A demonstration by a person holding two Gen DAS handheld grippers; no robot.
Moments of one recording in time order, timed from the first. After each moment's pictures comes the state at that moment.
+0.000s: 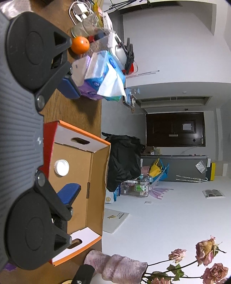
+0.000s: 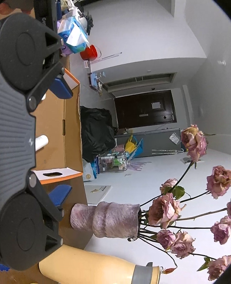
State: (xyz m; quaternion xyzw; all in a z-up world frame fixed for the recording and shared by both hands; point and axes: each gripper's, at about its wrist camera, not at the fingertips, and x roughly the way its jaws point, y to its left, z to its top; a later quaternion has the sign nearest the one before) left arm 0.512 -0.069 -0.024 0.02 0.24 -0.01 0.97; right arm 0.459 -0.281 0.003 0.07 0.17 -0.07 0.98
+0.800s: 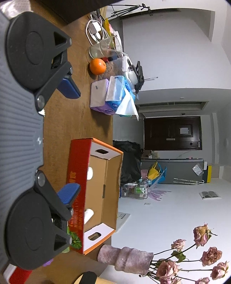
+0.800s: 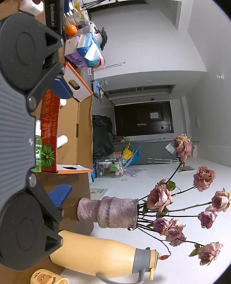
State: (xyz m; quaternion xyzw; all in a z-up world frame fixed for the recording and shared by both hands) left arm 0.404 -0.042 -0.033 0.02 0.23 0.00 0.97; right arm 0.359 -0.279 -0.010 0.04 0.16 -0.04 0.99
